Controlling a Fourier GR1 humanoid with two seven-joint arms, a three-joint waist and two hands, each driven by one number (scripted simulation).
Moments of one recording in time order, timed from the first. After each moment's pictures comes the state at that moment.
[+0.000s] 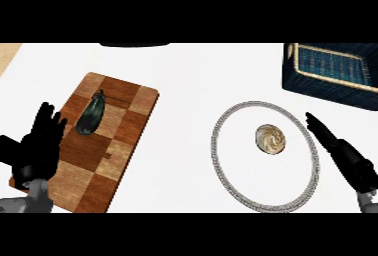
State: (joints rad) left arm -0.05 0.34 -0.02 -1.54 0.40 0.45 0.20; right arm -0.04 -0.57 0.20 -1.37 -0.13 0.09 -0.16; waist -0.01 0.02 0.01
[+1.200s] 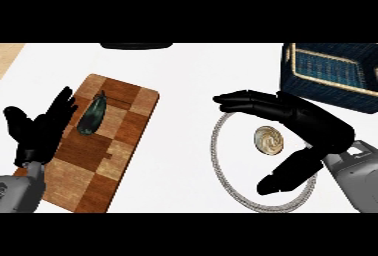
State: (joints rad) left arm -0.18 0.47 -0.09 -1.38 0.31 0.16 0.16; right arm -0.49 -0.47 0.32 -1.72 -0.03 0.41 -0.18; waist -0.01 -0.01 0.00
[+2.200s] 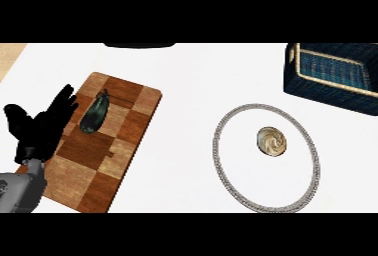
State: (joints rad) left arm -0.20 0.45 -0.06 -1.36 0.28 0.11 0.16; right arm -0.88 -0.87 0.15 -1.50 -0.08 0.95 0.19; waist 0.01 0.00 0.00
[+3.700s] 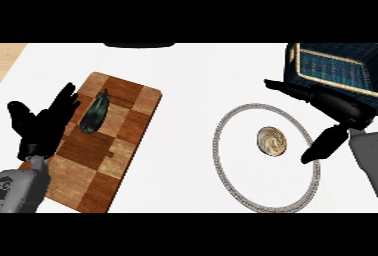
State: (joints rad) left arm -0.22 0.38 0.02 -1.34 0.20 0.05 0.18; right arm -0.47 -0.52 0.10 -1.33 0.37 0.62 -0.37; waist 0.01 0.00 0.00
